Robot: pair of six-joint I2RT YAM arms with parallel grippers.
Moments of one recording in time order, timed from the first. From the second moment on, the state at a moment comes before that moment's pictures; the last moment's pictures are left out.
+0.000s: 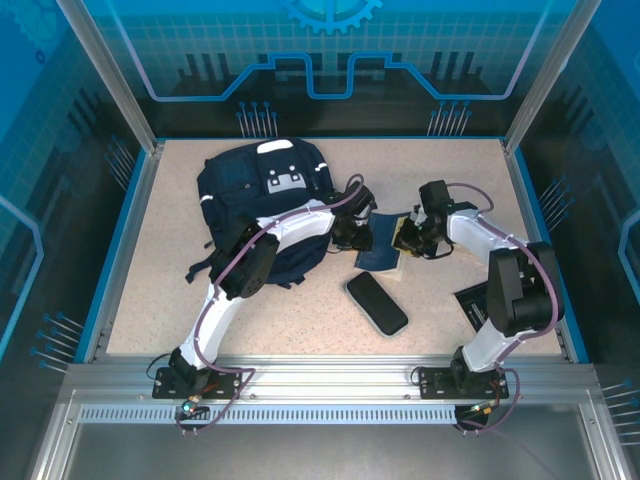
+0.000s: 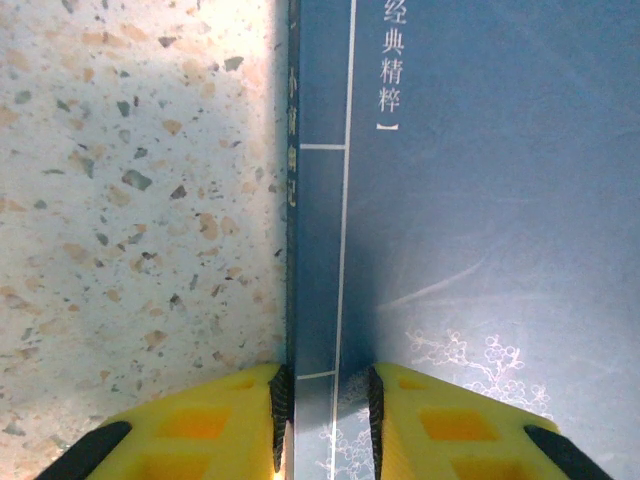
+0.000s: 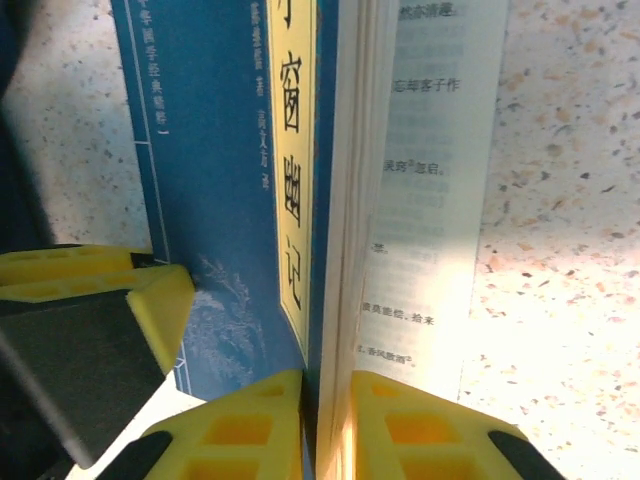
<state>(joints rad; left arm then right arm) -0.69 2.31 1.81 -0.69 0.23 -0.59 0.16 1.65 1.05 -0.65 -0.33 0.57</state>
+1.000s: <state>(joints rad) -0.43 1.82 1.46 -0.47 0.50 -0.64 0.08 1.45 1.04 -0.52 -0.68 0.55</state>
